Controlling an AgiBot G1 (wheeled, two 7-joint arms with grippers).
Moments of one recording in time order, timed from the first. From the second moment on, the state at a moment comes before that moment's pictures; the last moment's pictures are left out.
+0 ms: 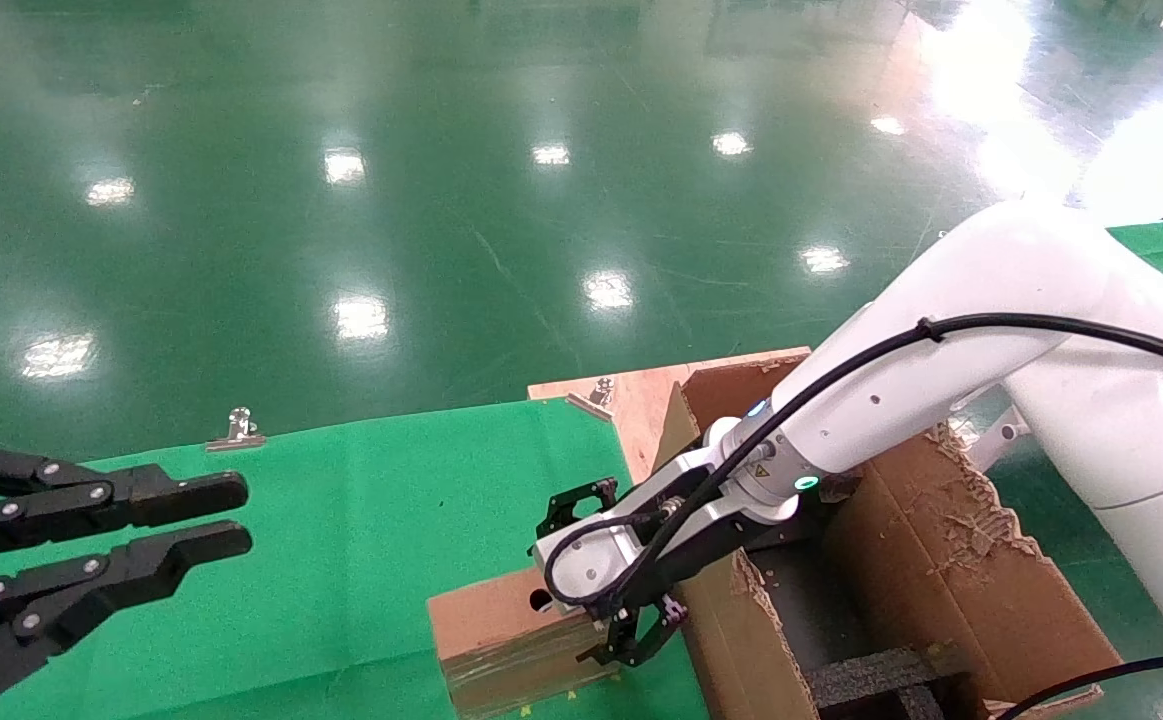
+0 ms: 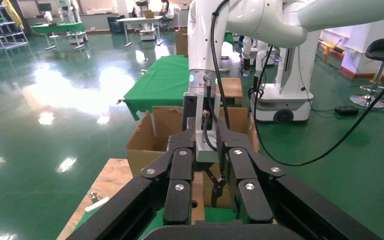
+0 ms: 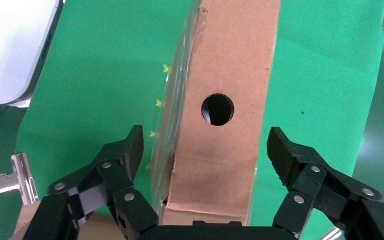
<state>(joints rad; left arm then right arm) -1.11 0.58 0.42 -1.26 0.62 1.47 -0.12 1.53 -0.93 -0.85 1.21 -1.66 -1.55 0.07</state>
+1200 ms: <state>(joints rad) -1.12 0.58 0.42 -1.26 0.62 1.47 -0.12 1.63 -0.93 -0.86 1.15 -1.60 -1.58 0.02</state>
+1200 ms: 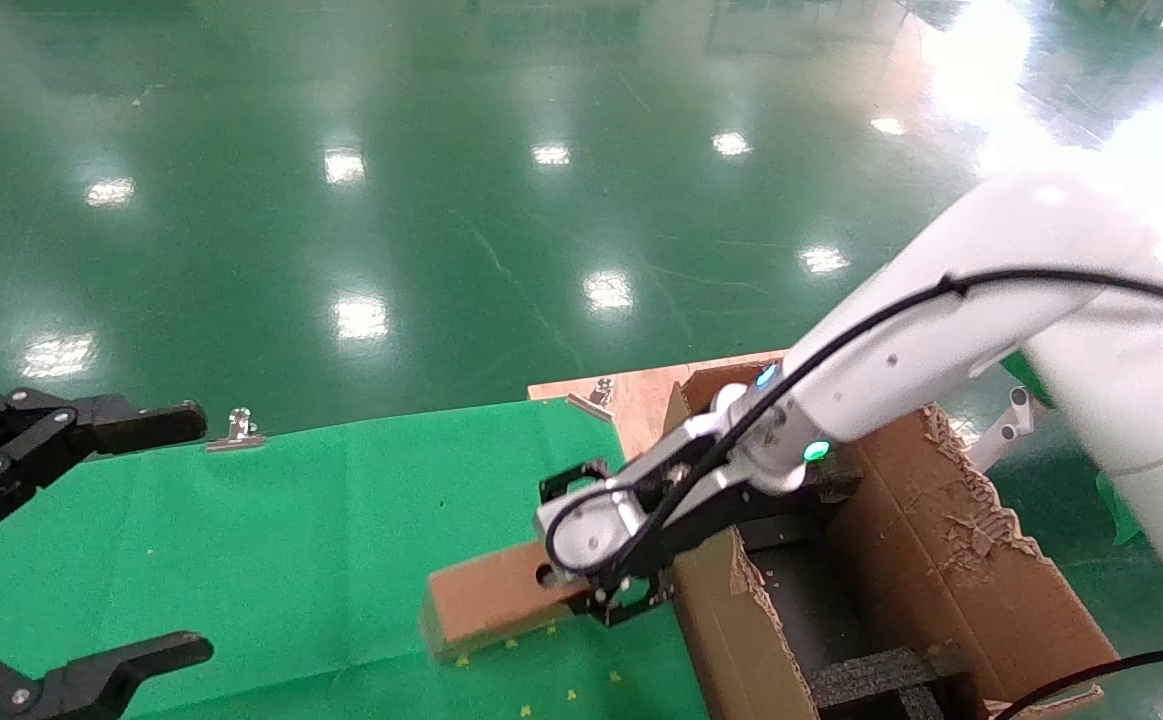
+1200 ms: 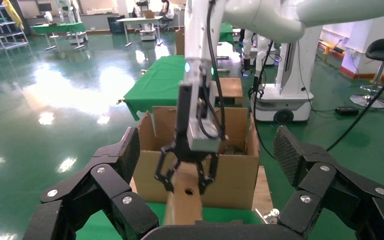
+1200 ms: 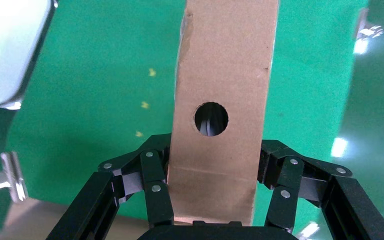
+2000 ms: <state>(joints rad) -1.12 0.58 0.43 -1.26 0.62 1.47 -0.12 2.15 -0.84 -1.18 0.82 -1.30 -1.60 -0.22</state>
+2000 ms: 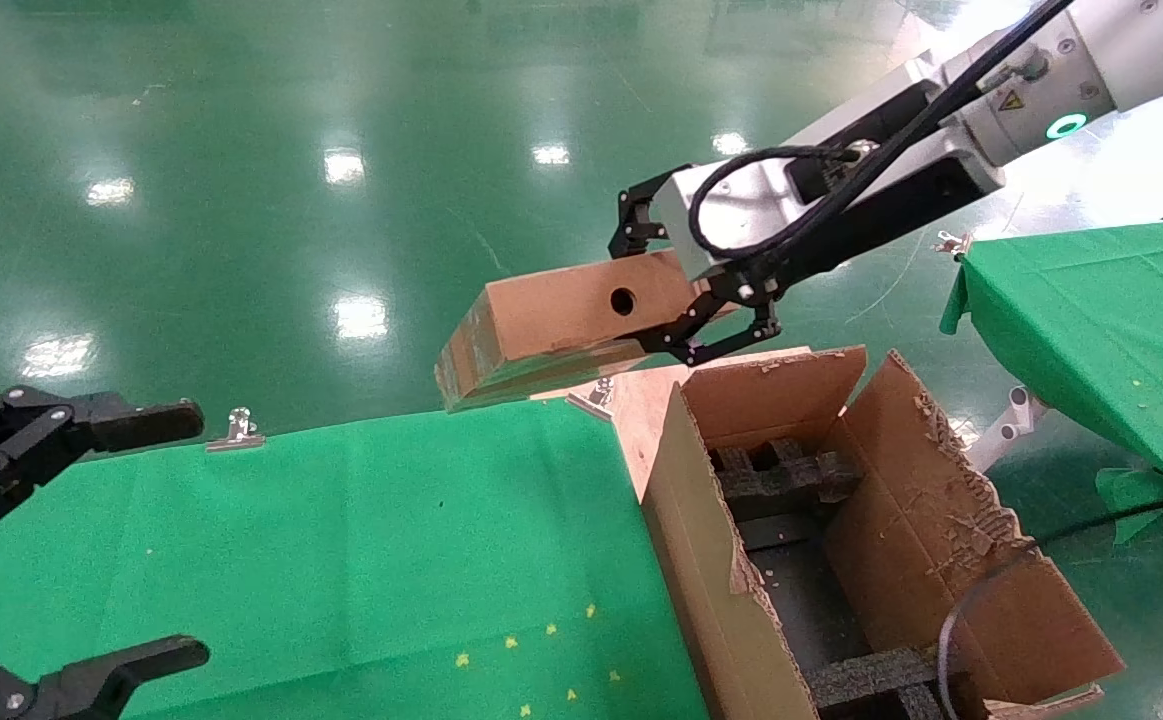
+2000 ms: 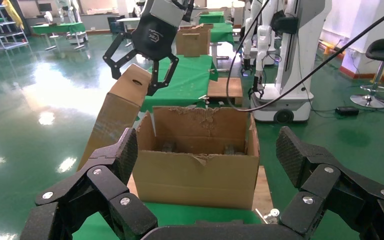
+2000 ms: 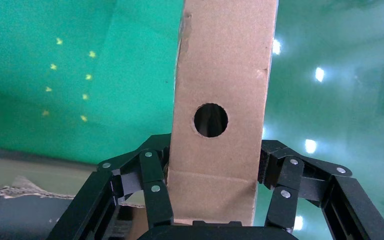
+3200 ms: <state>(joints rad) -1.12 0.58 0.43 -1.26 0.62 1.47 -0.12 2.41 -0.56 -1.80 0.52 -1.21 -1.60 -0.31</state>
